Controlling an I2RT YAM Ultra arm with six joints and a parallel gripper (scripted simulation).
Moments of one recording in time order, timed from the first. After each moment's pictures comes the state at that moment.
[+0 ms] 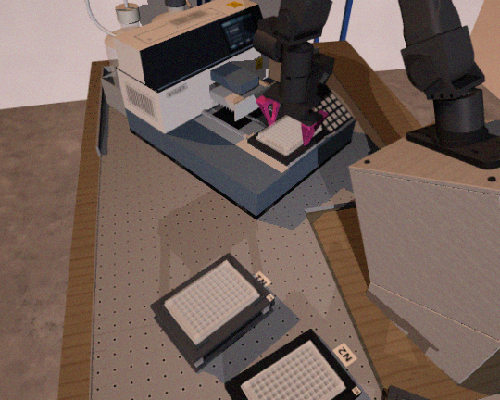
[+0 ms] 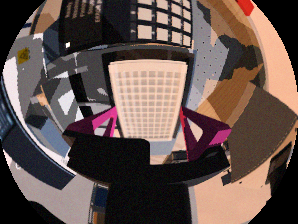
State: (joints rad) arm -1.10 1.73 0.85 -0.17 0.03 1.42
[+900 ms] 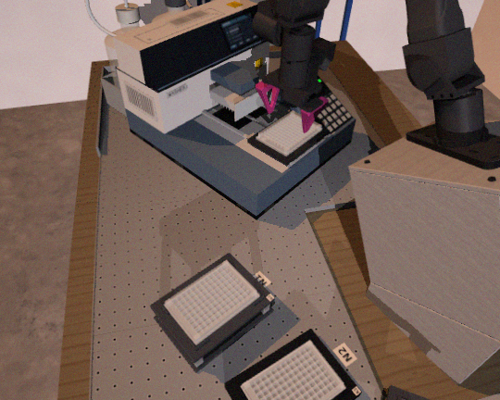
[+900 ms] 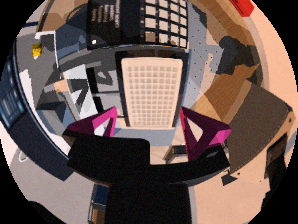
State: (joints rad) arm -1.09 1.61 0.85 -0.28 0.03 1.42
